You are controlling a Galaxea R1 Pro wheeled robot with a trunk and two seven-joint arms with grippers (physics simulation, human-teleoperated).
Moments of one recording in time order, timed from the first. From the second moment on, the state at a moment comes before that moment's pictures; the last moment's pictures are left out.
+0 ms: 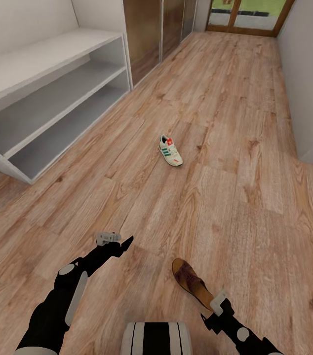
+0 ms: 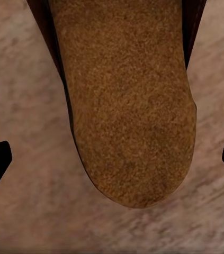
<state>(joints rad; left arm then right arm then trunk) -0.42 -0.05 0.06 -1.25 0.08 0.25 -0.49 -0.54 -0.04 -0.20 -0.18 0.80 -0.34 0.09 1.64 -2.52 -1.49</state>
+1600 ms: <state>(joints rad) -0.42 -0.05 0.06 -1.25 0.08 0.25 -0.49 -0.54 -0.04 -0.20 -0.18 0.80 -0.34 0.09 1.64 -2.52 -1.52</state>
